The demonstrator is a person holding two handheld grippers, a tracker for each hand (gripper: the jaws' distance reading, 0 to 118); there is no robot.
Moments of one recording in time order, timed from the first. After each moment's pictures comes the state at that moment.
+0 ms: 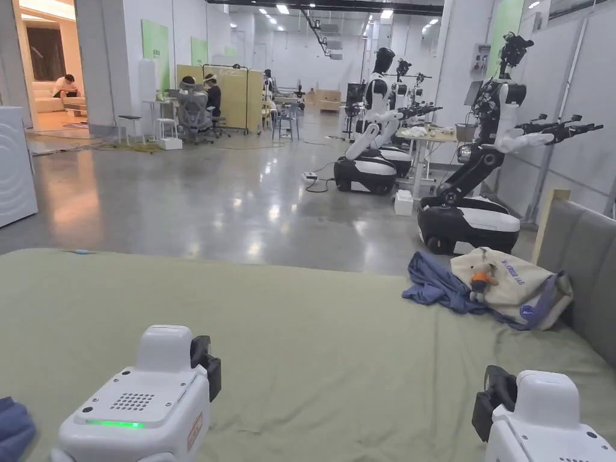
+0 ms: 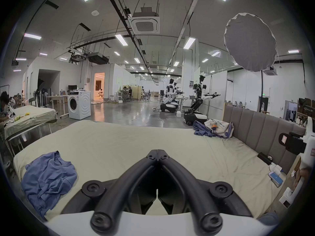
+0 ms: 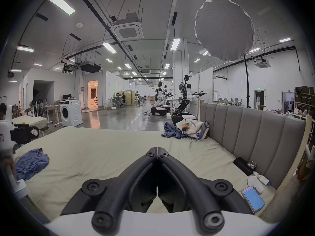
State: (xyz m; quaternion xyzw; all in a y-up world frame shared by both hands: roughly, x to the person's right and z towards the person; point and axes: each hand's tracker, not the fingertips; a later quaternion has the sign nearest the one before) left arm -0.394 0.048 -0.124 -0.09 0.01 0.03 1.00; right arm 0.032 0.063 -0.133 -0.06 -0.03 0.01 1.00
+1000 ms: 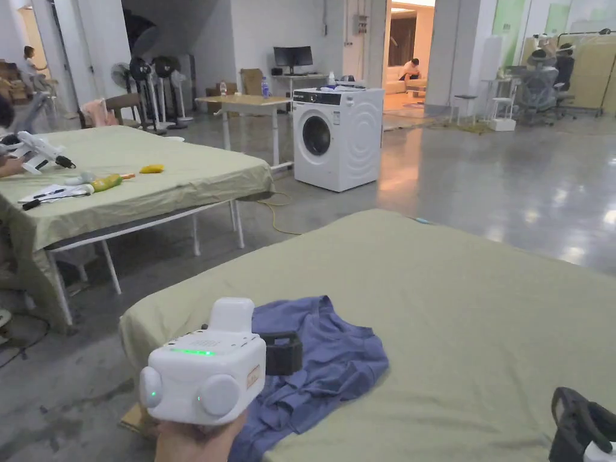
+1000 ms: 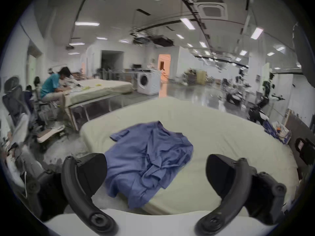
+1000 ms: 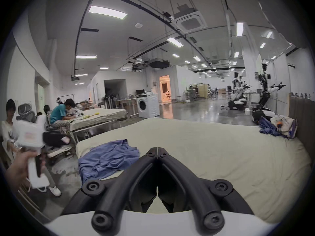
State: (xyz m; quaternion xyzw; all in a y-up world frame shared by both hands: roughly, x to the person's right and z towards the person) left arm -0.677 0.038 0.067 -0.20 0.27 0.09 0.94; right arm -0.248 0.033 -0.126 -0.09 0.34 -0.01 0.93
